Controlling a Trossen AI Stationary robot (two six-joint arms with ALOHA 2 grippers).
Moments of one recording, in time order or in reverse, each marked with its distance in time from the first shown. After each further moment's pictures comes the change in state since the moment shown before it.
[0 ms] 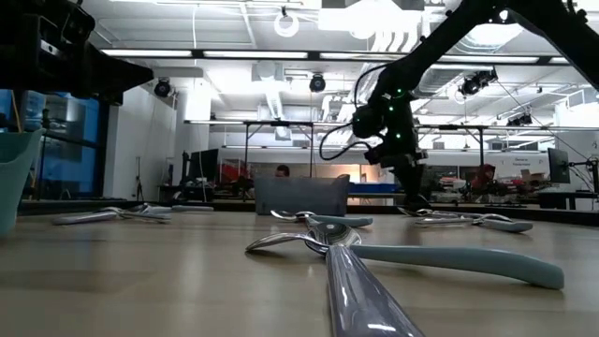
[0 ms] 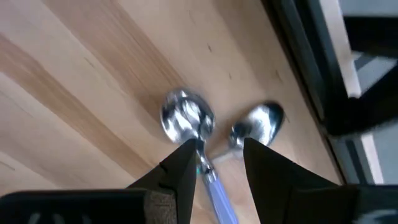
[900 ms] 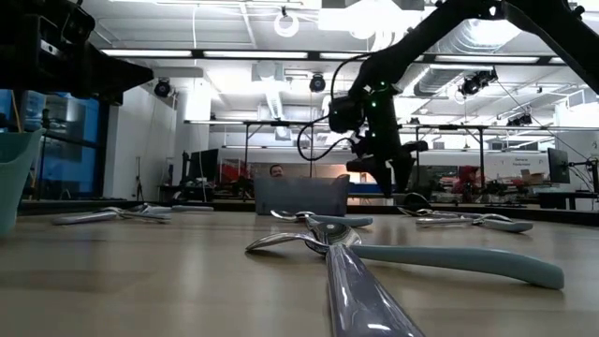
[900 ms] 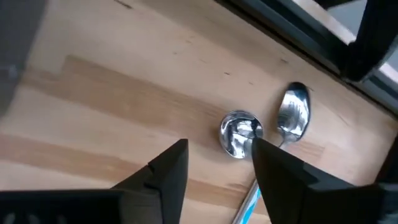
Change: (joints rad) left arm 0.000 0.000 0.000 0.000 0.000 -0.002; right arm 0.179 0.022 0.015 0.032 0.158 0.706
